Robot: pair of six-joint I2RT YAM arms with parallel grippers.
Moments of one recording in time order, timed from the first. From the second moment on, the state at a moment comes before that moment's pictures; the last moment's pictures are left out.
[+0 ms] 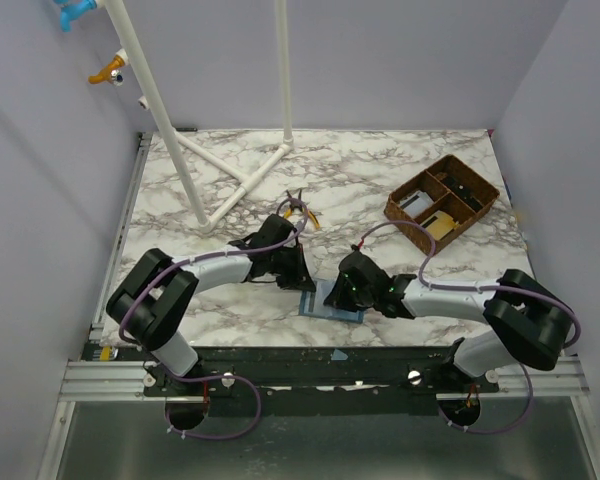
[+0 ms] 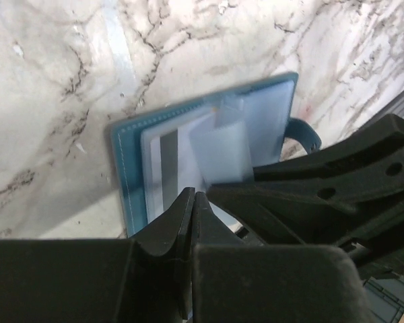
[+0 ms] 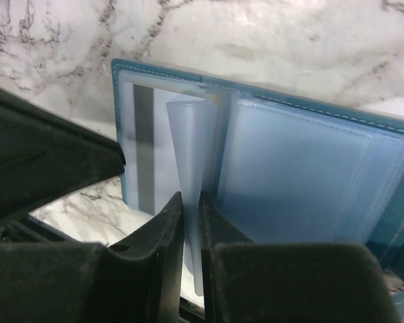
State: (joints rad) left arm -0.65 1.58 0.78 -0.11 0.47 -0.79; right arm 0.92 1.47 0.61 -0.02 0.09 1.02
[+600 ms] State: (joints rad) left arm -0.73 1.69 0.86 -0.14 0.40 -0.79; right arm 0.87 1.36 0.53 0.06 0.02 1.05
